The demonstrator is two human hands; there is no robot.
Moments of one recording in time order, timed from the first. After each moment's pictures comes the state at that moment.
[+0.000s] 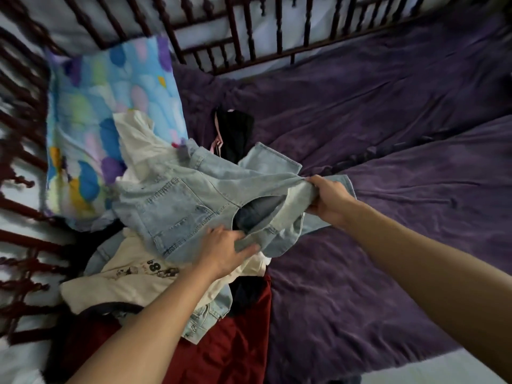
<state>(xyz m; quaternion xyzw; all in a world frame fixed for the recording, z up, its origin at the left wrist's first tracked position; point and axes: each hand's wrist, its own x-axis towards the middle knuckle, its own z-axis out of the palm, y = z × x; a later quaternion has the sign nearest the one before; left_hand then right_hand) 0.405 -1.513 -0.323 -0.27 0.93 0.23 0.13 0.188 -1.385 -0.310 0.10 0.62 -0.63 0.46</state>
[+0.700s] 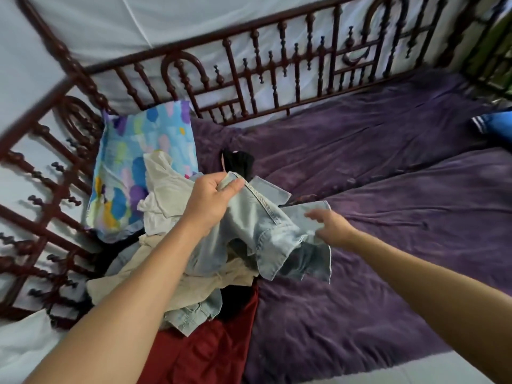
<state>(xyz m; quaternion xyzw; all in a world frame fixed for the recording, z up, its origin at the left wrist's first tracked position) 0.373 -1.429 -0.150 -0.24 0.81 0.47 -0.25 0.189 -1.244 -0.273 -0.34 0.85 -0.29 0.30</state>
